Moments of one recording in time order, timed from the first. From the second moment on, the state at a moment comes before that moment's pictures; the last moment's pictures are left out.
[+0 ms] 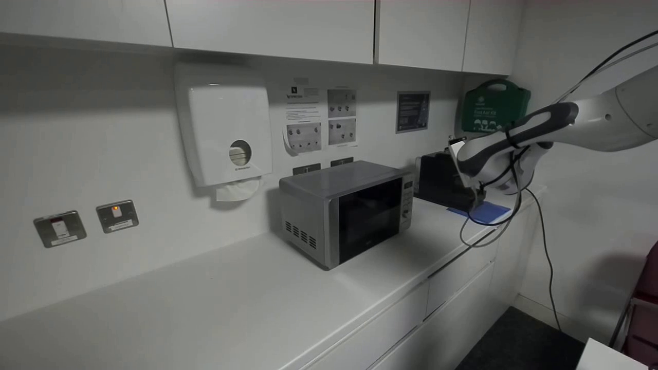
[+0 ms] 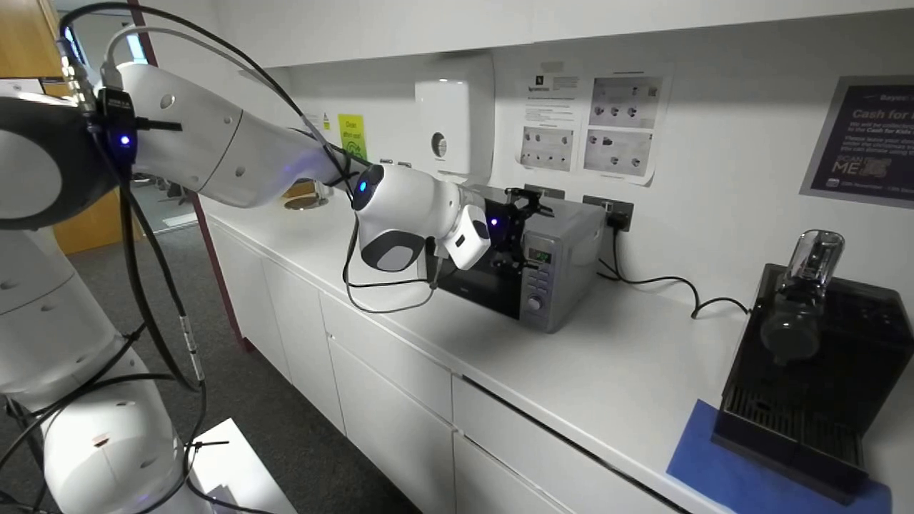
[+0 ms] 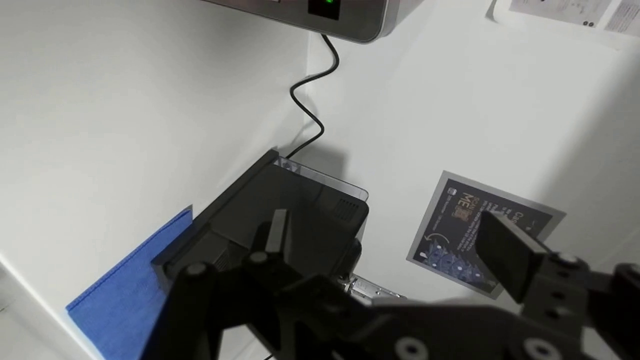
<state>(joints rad) -0.03 -0.11 -0.21 -2.35 0.63 3.45 0.75</state>
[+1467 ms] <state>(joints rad) 0.04 -0.02 -0.21 -2.30 0.59 3.33 0.83</state>
